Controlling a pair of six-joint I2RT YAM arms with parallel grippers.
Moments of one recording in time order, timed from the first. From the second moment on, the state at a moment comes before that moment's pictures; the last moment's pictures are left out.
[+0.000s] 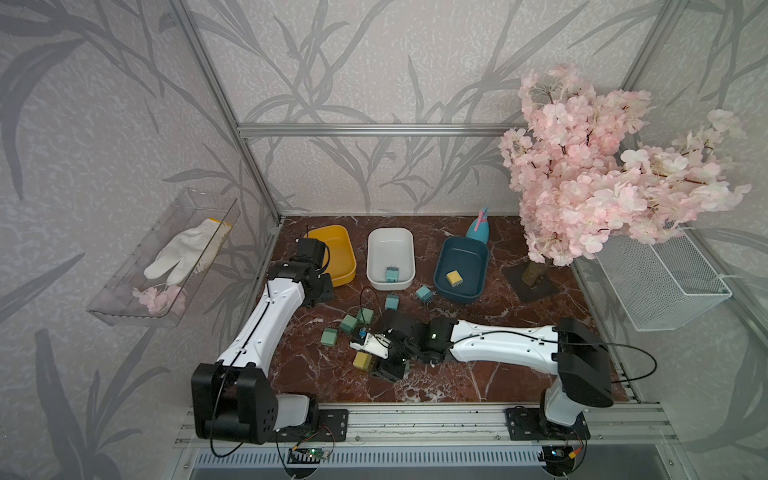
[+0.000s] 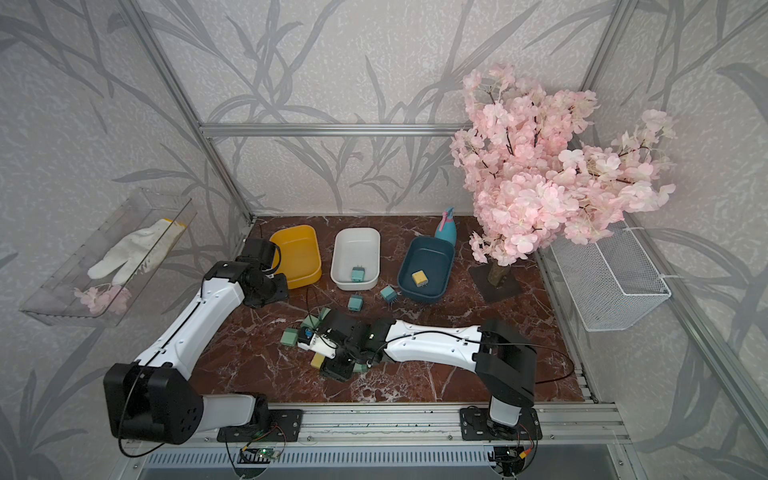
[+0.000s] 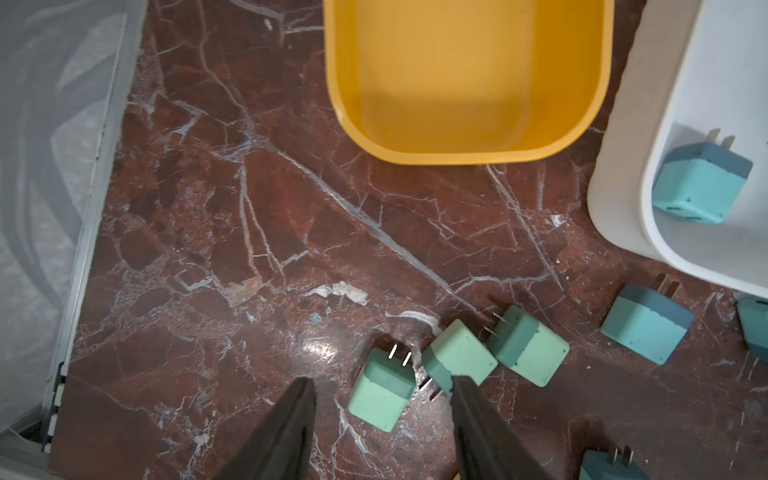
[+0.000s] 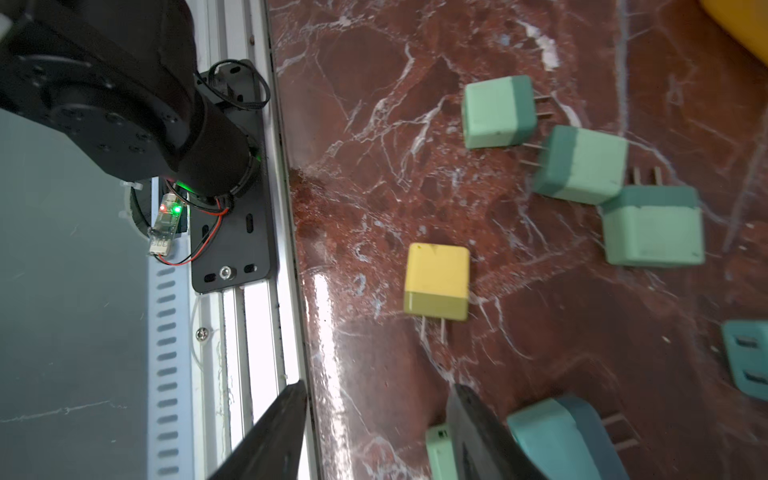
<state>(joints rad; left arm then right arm) -0.05 1.30 1.11 -0.97 -0.15 -0.38 1.25 1.79 1.28 -0.41 -0.21 -0.03</state>
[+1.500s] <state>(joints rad) 0.04 1.25 1.01 -0.80 0.00 -0.39 1.24 2.11 1.54 -0.50 0.03 0.07</state>
